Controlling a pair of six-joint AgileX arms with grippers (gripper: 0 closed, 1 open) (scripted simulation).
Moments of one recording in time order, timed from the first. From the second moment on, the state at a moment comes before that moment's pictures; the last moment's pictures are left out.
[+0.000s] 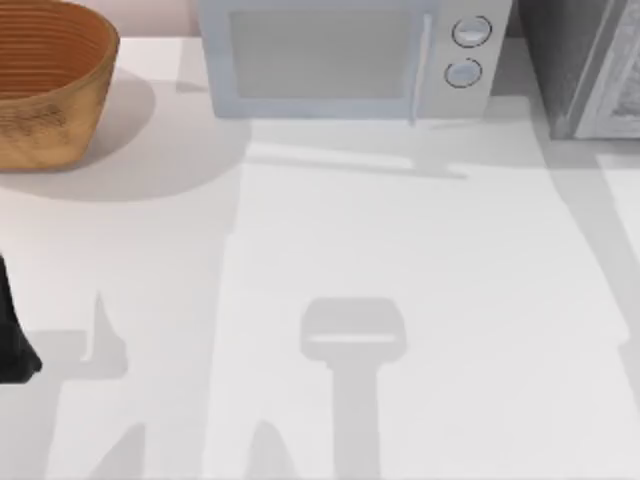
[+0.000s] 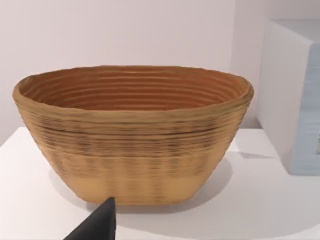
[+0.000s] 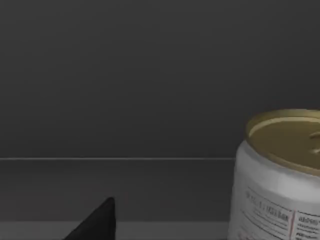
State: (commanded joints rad) left arm 0.00 0.00 0.00 0.00 0.00 0.00; right arm 0.13 1.53 1.78 -0.24 0.16 0.02
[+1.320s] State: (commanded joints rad) left arm 0.00 0.00 0.00 0.00 0.00 0.00; right arm 0.13 1.56 1.81 -0.24 0.16 0.02
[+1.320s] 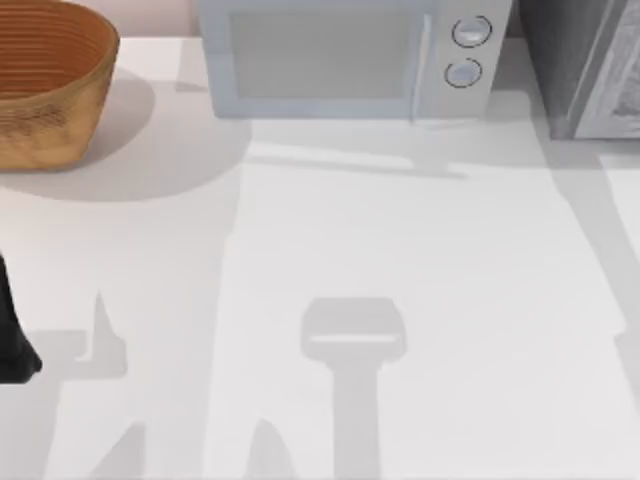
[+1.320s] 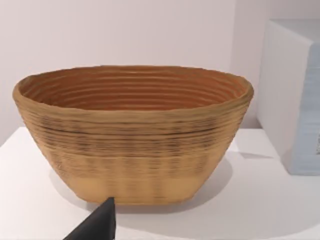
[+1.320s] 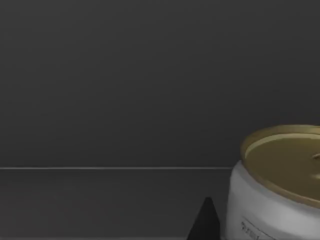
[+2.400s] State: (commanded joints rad) left arm 0.00 0.00 0.00 0.00 0.00 0.00; right arm 0.31 1.17 1.83 -0.66 0.33 0.01
